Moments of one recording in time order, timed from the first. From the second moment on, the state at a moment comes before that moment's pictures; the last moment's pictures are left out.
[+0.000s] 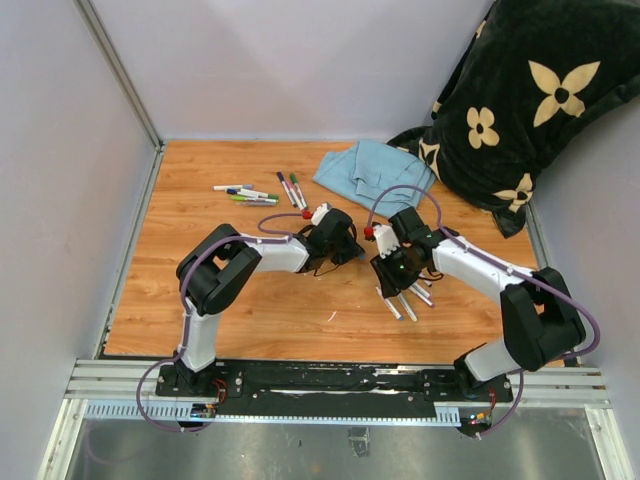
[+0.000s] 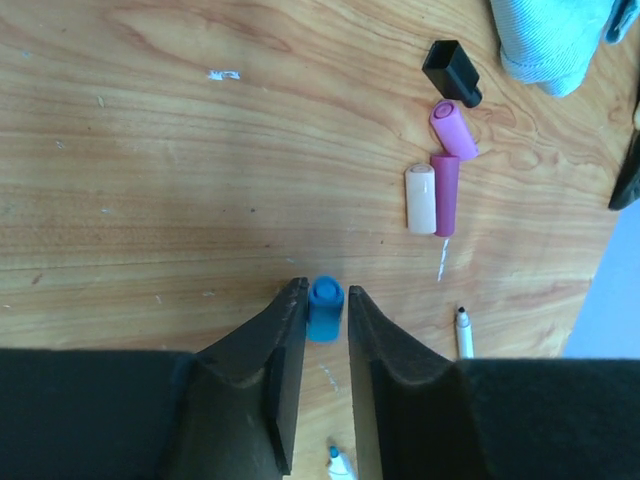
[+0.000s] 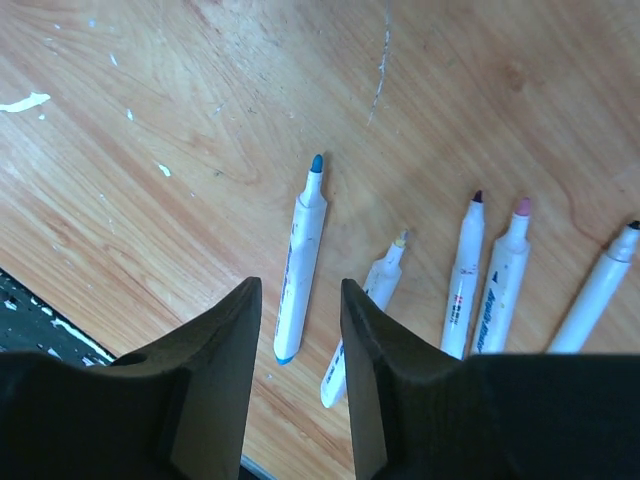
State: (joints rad) left arm -0.80 1.99 1.12 0.15 -0.13 -1.19; right arm 0.50 1.49 0.87 -0.64 -0.28 -0.17
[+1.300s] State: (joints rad) left arm -0.62 1.08 0.45 0.37 -0.08 -0.60; right arm 0.20 1.10 1.04 -0.86 -0.88 -0.64
